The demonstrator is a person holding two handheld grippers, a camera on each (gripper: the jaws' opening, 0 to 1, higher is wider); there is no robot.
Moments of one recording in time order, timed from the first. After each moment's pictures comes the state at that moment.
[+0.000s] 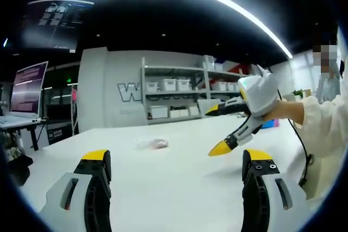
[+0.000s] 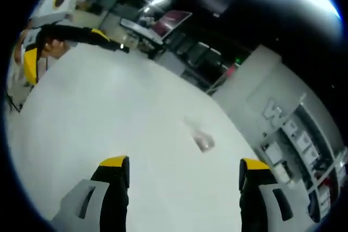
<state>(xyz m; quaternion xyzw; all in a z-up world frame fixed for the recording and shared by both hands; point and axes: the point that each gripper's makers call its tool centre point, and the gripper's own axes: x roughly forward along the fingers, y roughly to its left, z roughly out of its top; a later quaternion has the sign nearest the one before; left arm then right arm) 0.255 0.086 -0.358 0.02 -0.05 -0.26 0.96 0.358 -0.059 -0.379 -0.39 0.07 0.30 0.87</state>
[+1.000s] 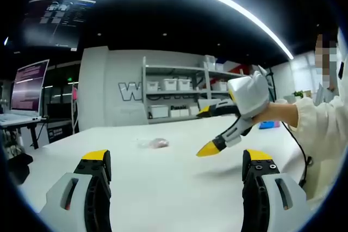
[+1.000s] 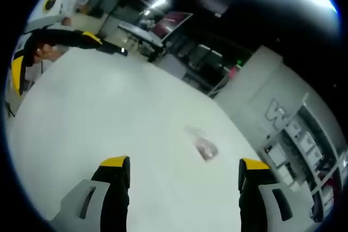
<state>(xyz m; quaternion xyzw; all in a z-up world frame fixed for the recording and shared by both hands) 0.256 0.089 -0.358 0.01 -0.05 -0.26 0.96 0.377 -0.036 -0.379 -0.38 0.07 0.31 0.87</state>
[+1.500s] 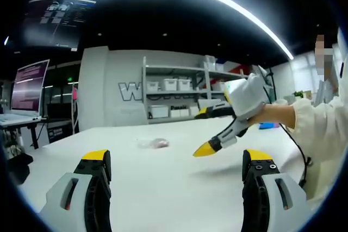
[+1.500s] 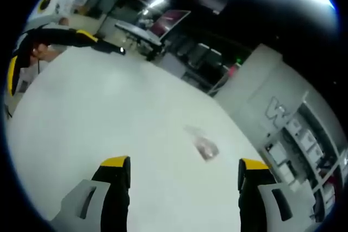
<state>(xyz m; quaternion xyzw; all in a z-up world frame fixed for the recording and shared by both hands) 0.256 0.089 -0.357 0.01 -0.05 -0.26 0.96 0.388 -0.033 -0.382 -0.37 0.07 0.31 0.87</state>
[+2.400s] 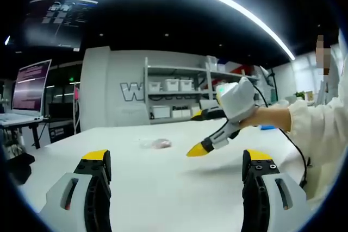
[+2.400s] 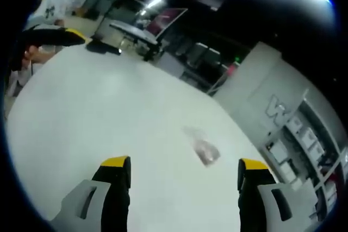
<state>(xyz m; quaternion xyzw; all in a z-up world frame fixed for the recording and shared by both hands) 0.258 0.094 -0.357 0.01 -0.05 -0.25 0.97 0.406 -0.025 -0.385 -0.36 0.07 0.30 0.88</state>
